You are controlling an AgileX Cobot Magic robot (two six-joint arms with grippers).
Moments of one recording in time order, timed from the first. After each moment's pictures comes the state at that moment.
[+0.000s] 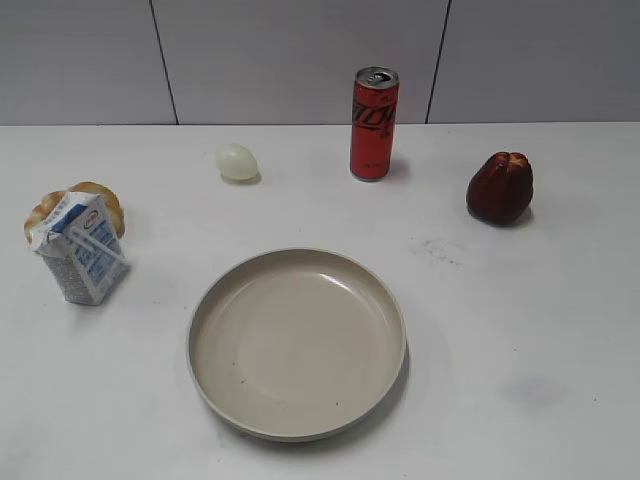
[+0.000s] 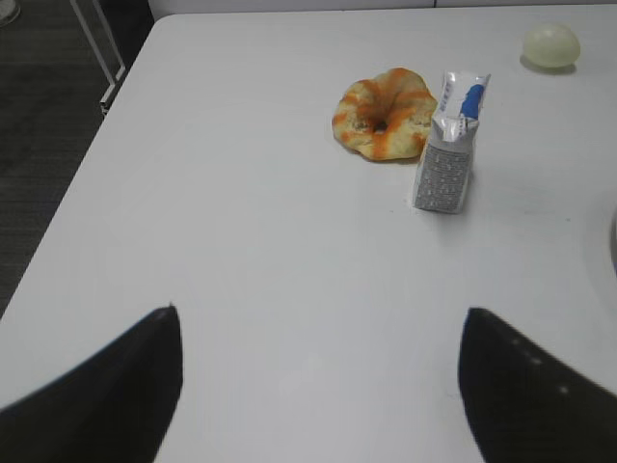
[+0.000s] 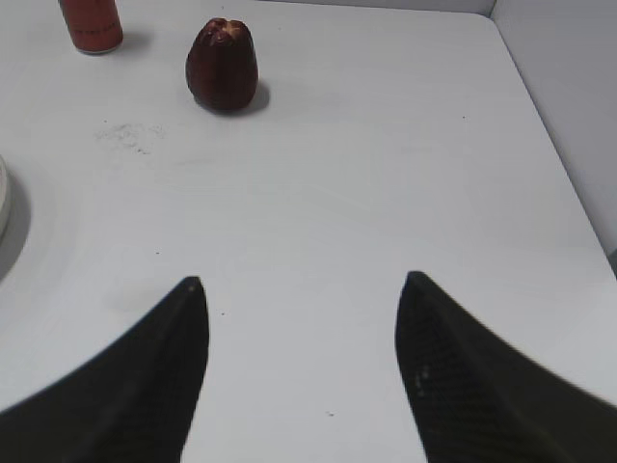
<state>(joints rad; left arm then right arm) -0.03 0.01 -0.49 -0.03 1.08 0.04 0.03 0.00 -0.42 0.02 0.94 -0.02</state>
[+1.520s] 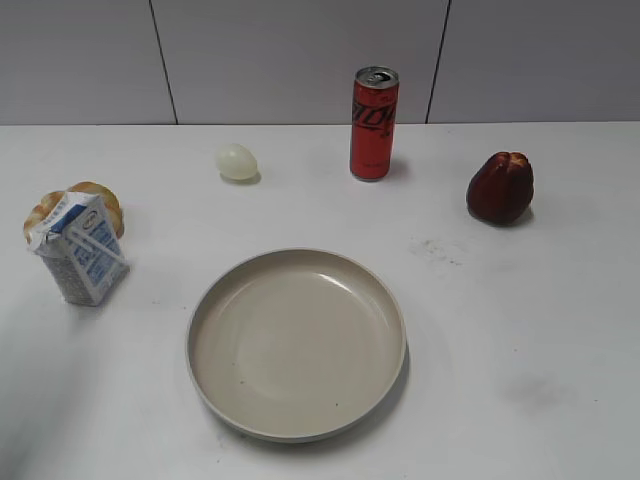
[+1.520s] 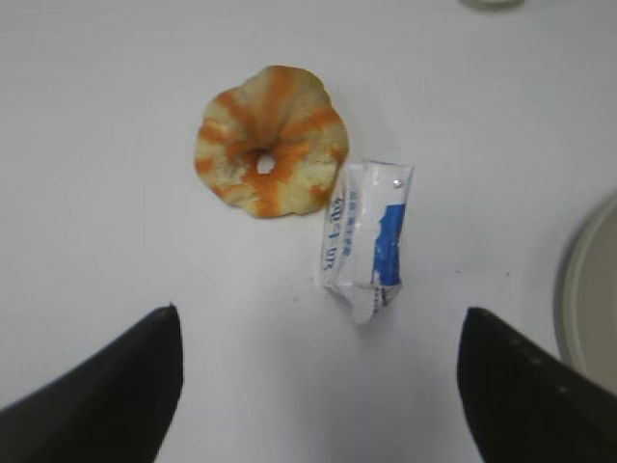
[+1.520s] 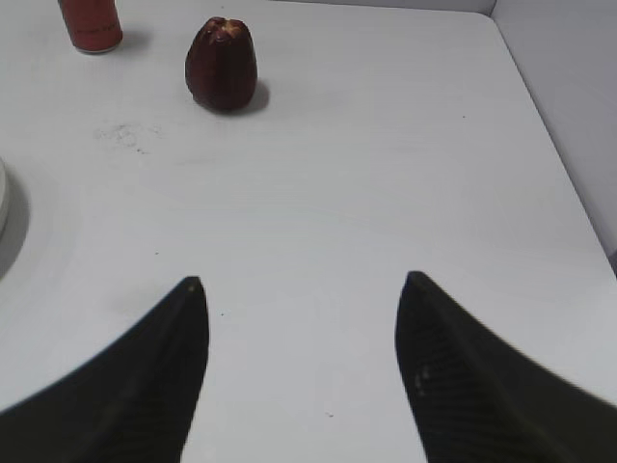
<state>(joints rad) -0.11 1.31 -1.08 -0.19 0.88 0.19 0.03 0.00 -0.42 0.02 0.94 -0.02</state>
